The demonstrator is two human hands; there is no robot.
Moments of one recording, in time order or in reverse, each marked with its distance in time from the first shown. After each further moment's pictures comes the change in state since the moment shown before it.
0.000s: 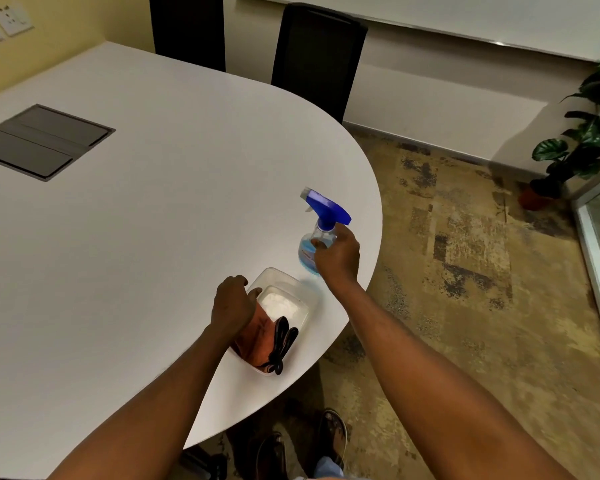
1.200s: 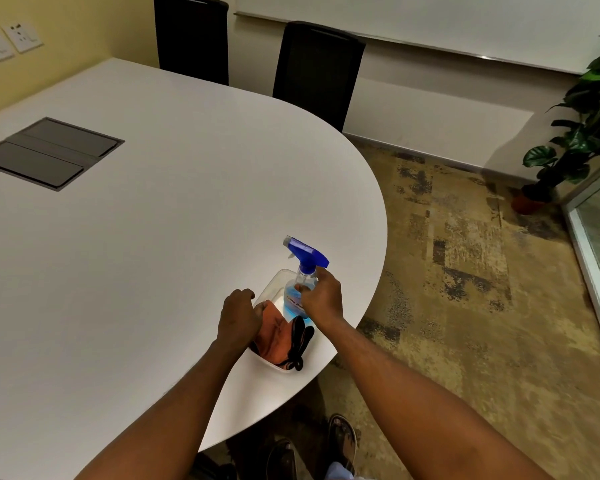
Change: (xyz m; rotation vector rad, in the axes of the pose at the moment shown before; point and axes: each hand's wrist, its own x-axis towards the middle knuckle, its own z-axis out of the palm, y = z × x) left_hand -0.025 -0.021 -0.014 0.030 -0.004 -0.030; right_hand -0.064 0.044 0.052 -0.079 -0.169 0.106
